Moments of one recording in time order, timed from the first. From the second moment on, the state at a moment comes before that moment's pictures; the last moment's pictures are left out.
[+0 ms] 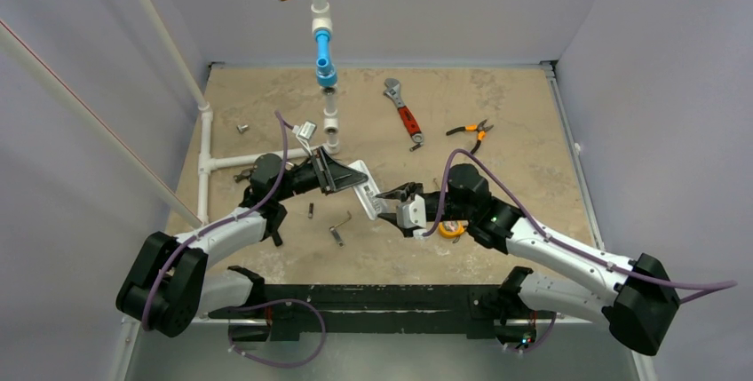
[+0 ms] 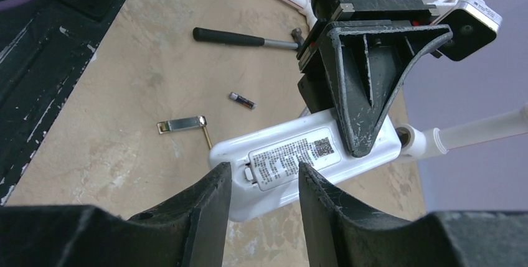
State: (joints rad) left arm -0.41 1.21 0.41 0.82 0.75 -1.17; right arm 0.83 1.01 0.61 0.15 -0.65 -0.81
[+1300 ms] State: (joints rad) left arm -0.40 1.21 0.41 0.81 0.72 -1.16; right arm 0.83 1.04 0.61 0.20 -0.59 -0.81
